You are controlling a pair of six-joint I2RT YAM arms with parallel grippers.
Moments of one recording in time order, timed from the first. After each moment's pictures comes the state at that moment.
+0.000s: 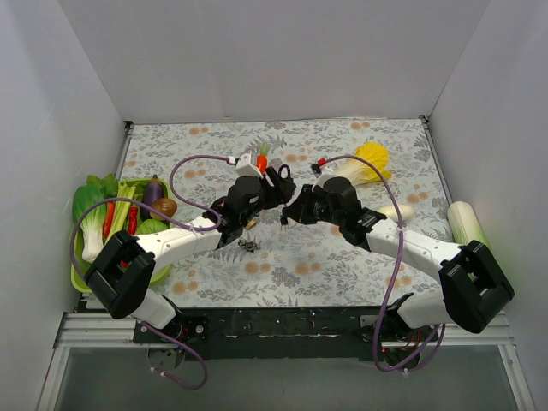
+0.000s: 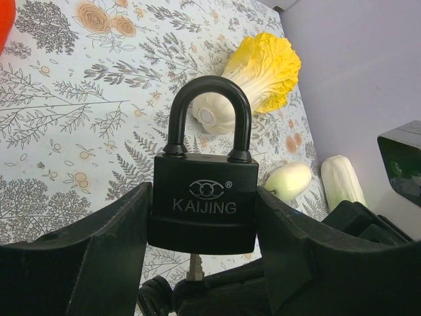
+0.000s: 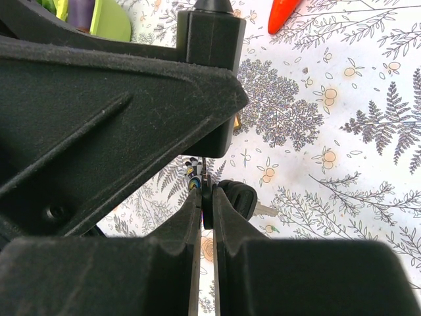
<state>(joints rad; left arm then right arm) -0.77 1.48 0.86 0.36 -0.21 -0.83 0.70 1.35 0.77 0.16 -0.18 0.66</state>
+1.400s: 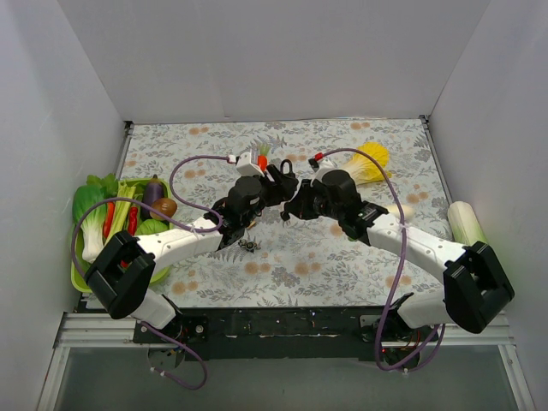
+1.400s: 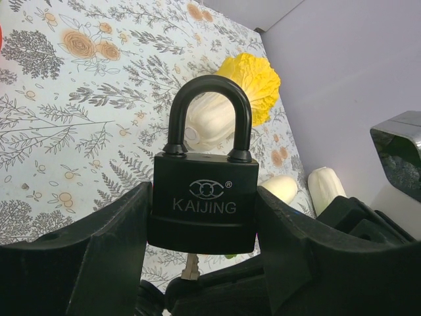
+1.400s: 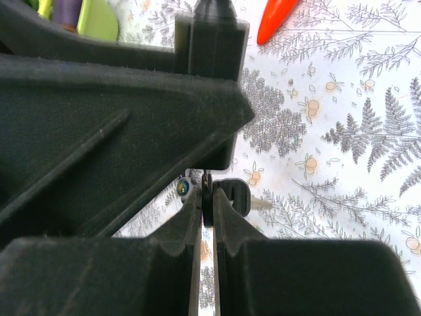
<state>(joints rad) -0.80 1.48 0.86 0.43 -0.25 -0.81 0.70 1.34 0.85 0.04 -0.16 0.57</state>
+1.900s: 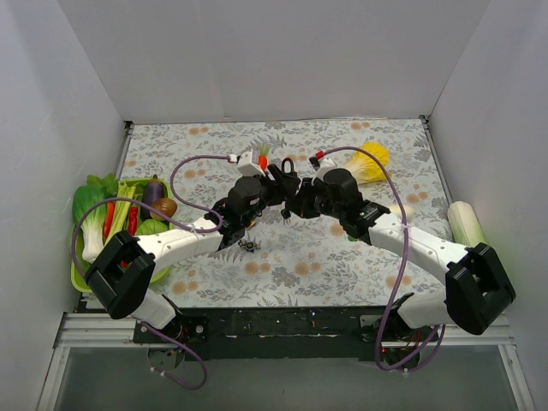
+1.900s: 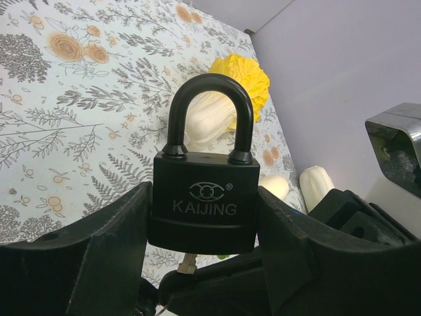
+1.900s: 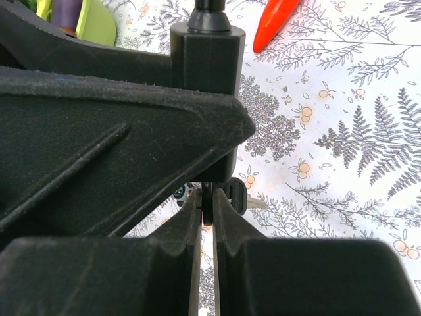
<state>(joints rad) -0.80 1.48 0.86 0.44 -0.24 -0.81 0.69 1.35 0.86 0.04 -0.15 0.54</state>
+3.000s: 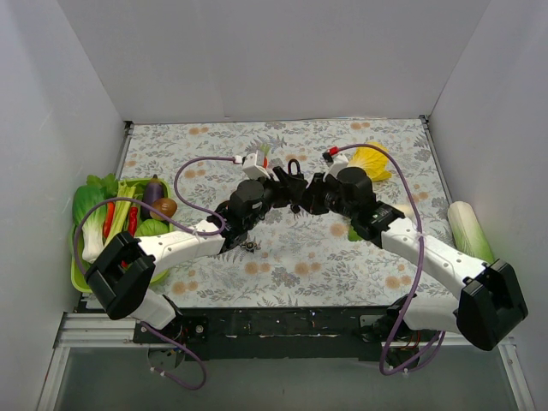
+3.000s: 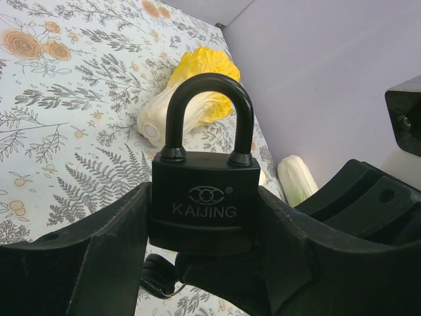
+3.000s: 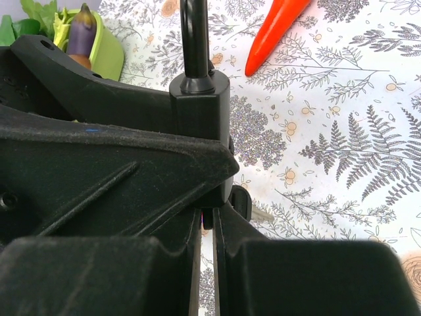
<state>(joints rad) -0.84 1.48 0.85 0.50 -0.21 -0.80 0.65 1.23 0.85 -0.01 -0.14 0.52</state>
